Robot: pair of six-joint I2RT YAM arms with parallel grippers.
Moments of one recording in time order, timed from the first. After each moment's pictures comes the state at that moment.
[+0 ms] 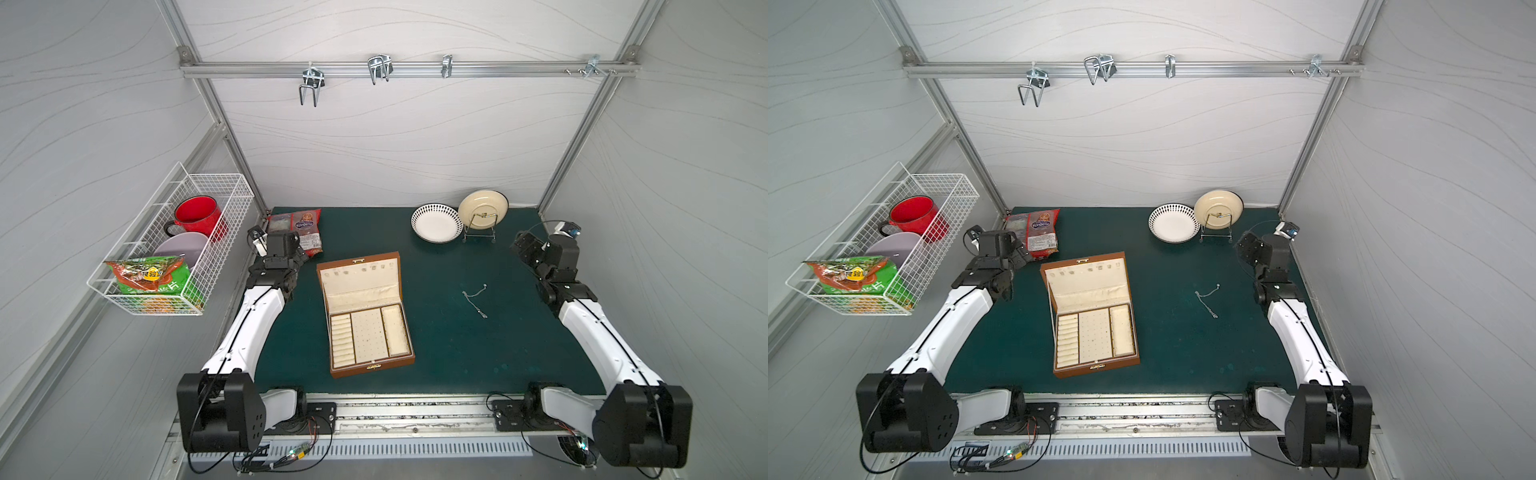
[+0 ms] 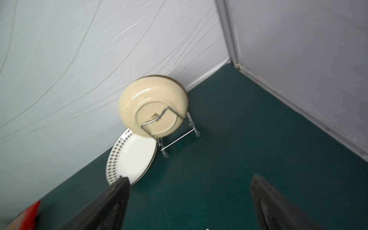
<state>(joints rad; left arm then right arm) 0.03 1.22 1.00 -0.51 -0.44 -0.56 0.08 1.15 0.84 -0.09 0.10 0.54</state>
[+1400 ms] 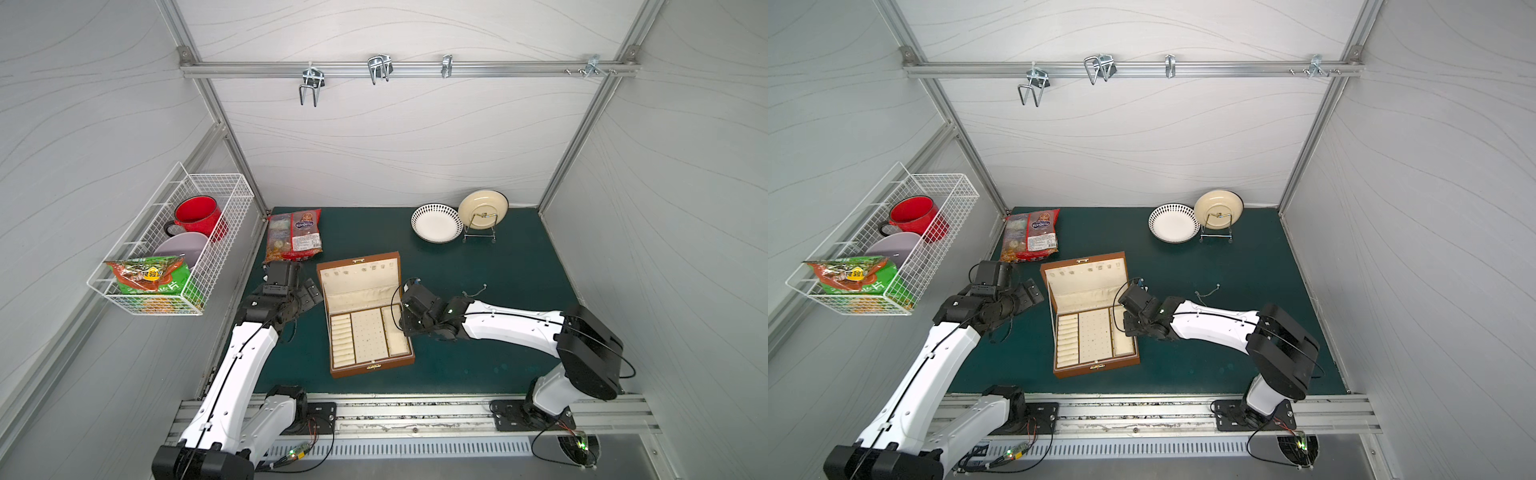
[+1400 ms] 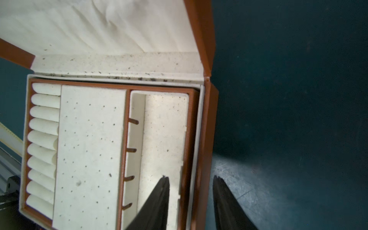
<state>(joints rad) -0.07 0.95 0.90 -0.96 -0.17 -0.64 1.07 1.60 1.00 -0.39 0.09 0.74</state>
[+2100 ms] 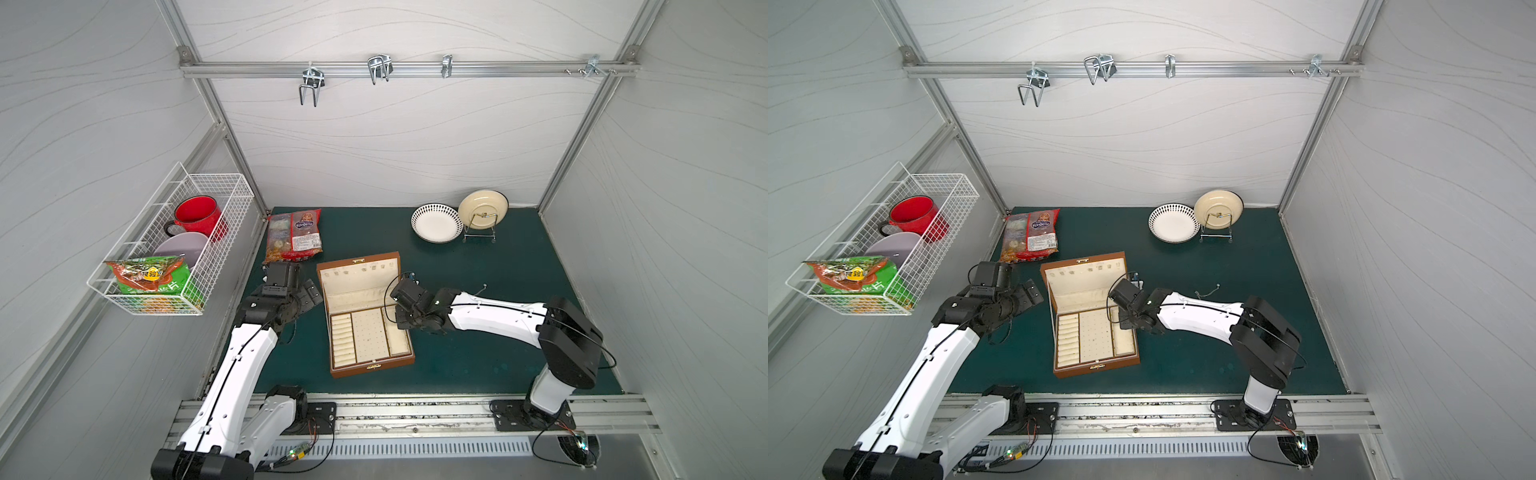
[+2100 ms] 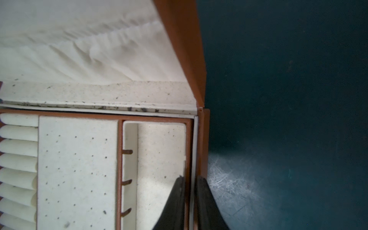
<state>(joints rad) -0.07 0.94 0.90 -0.97 -0.17 -0.64 1.07 1.71 1.15 -0.51 0.16 0.76</state>
